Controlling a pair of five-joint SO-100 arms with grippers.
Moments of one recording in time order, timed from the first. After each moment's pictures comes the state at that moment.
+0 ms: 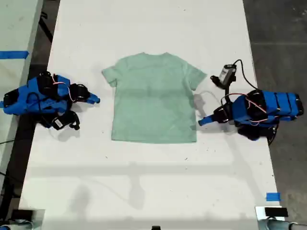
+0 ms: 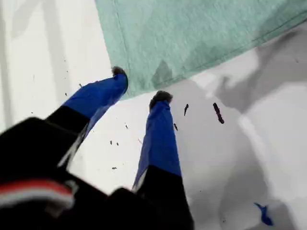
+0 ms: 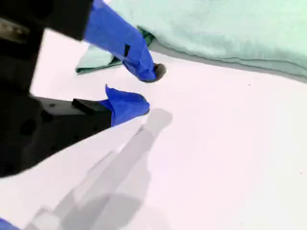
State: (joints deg) arm 0 -10.5 190.7 173.1 76.6 11.1; arm 1 1.9 192.7 172.3 72.9 -34.5
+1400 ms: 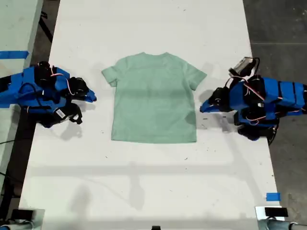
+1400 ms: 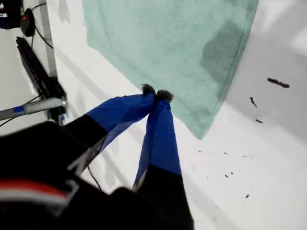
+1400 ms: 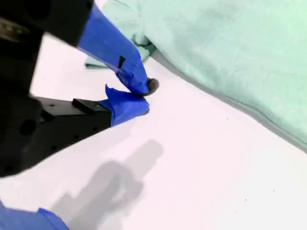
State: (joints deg) arm 0 -6.5 157.9 146.2 73.2 -2.4; arm 1 11.0 155.7 139.2 73.9 6.8
